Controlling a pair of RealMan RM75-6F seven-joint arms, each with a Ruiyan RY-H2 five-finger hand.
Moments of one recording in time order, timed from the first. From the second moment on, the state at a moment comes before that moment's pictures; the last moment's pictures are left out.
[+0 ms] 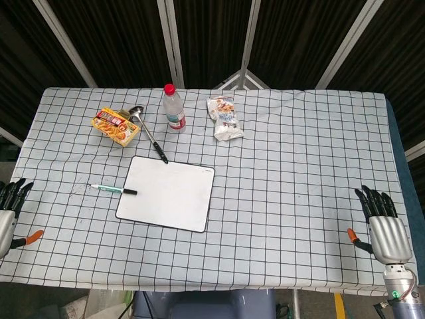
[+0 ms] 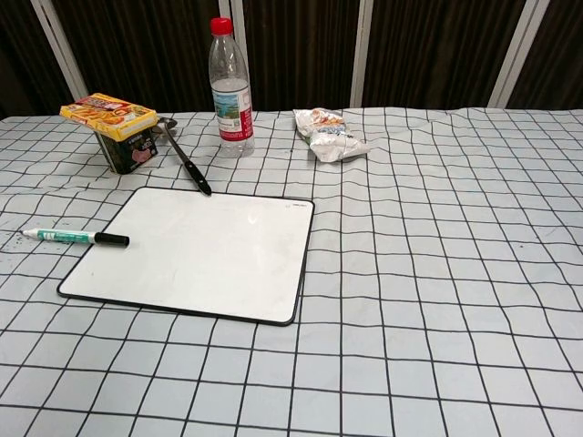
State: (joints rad) left arm -0.10 -1.10 -0.04 -1.60 1.47 1.46 0.02; right arm 0.11 -1.15 0.07 -1.65 -1.45 1.42 -0.07
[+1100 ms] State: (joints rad) left arm -0.32 -1.20 -0.16 -1.57 1.24 1.15 0.25; right arm 0.11 -1.15 0.07 -1.65 -1.45 1.42 -0.05
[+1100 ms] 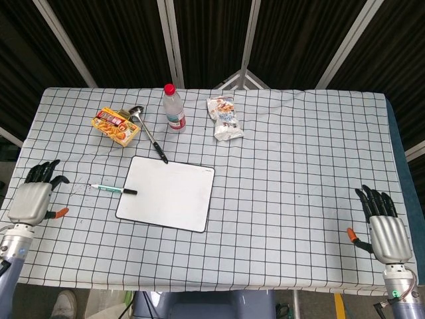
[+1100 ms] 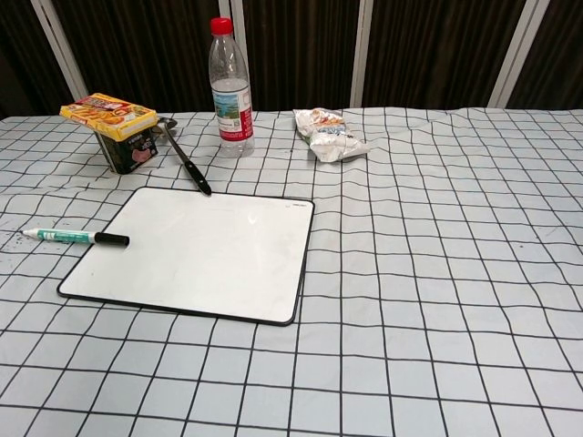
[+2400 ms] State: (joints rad) left arm -0.59 -1.60 -0.20 -1.21 0.96 0.92 0.51; right arm 0.11 -1.14 0.08 -1.66 -1.44 1.40 -0.03
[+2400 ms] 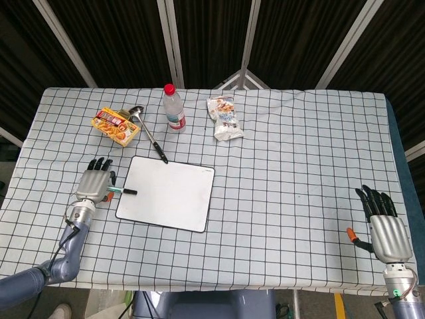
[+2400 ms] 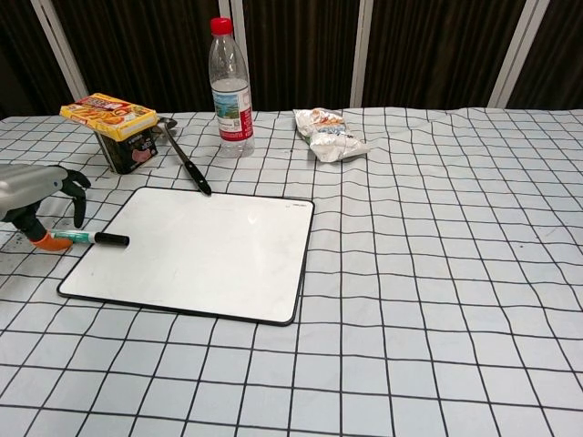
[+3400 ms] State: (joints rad) left arm -0.54 -1.50 -0.28 -1.58 1.10 1.06 0.16; right arm 0.11 -1.14 0.08 -1.67 -1.43 1.40 -0.02
